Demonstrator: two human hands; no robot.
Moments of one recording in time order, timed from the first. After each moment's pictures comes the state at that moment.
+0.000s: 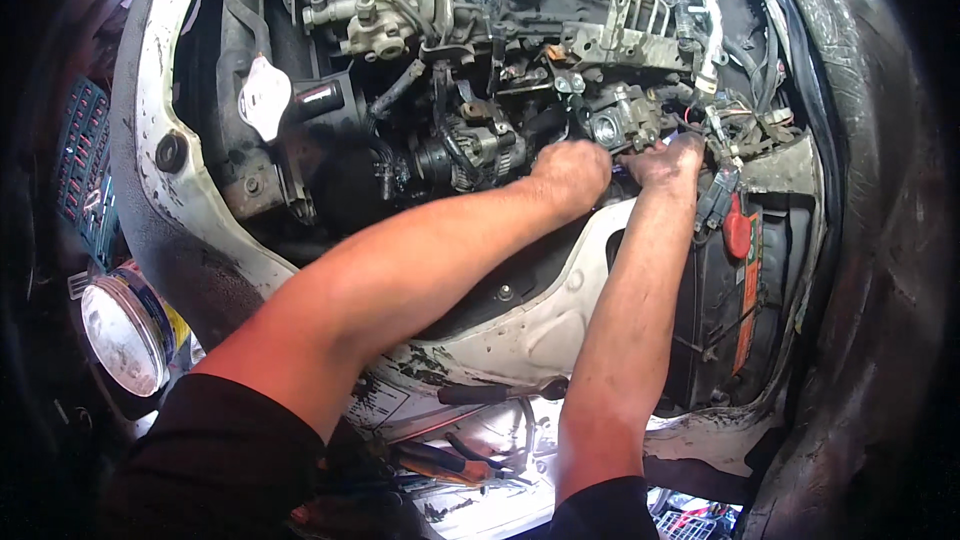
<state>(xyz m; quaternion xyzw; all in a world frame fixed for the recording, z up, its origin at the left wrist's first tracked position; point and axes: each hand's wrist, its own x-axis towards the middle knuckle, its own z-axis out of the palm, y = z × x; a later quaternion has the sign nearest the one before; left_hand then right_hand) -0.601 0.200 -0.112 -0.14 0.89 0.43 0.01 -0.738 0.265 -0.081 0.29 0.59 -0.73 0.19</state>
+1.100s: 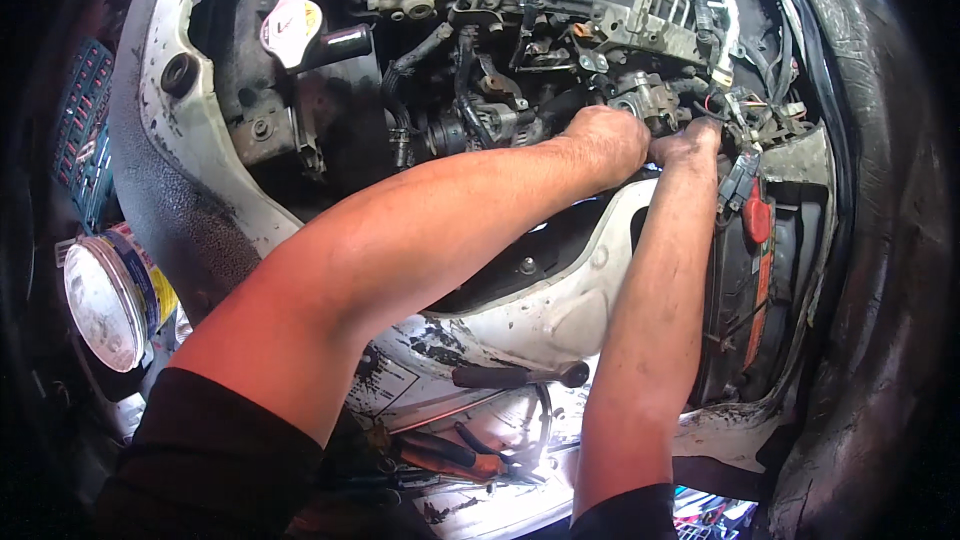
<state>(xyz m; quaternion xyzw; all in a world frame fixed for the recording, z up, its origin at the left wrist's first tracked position) -0.625 0.202 -0.129 -0.06 0.93 0.37 -0.02 -0.735 0.259 -0.081 0.27 0.64 -0.70 0.16</state>
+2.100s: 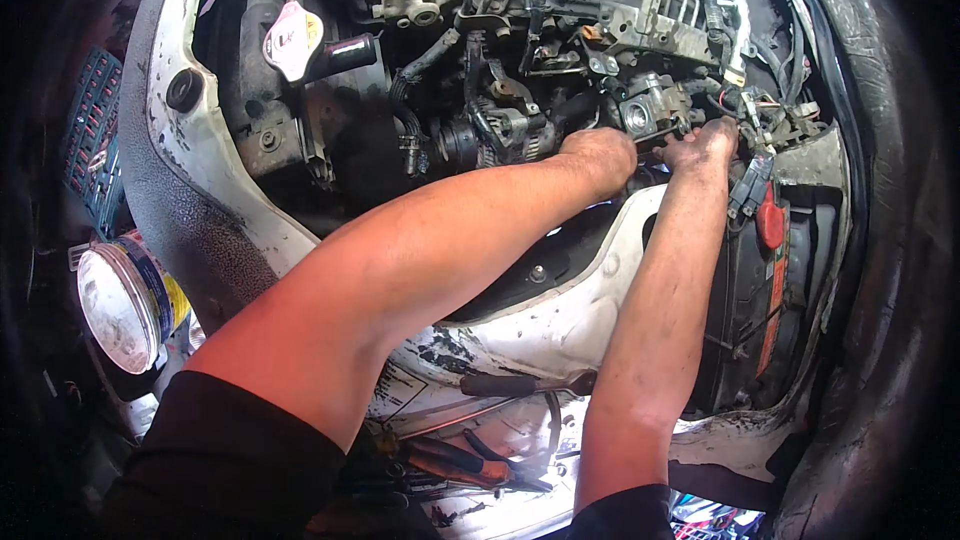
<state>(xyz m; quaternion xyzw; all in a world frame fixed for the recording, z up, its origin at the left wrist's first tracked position) -0.612 0.202 -0.154 -0.13 0.91 0.40 0.06 -0.729 0.260 -0.082 0.25 0.64 -0.72 0.09</state>
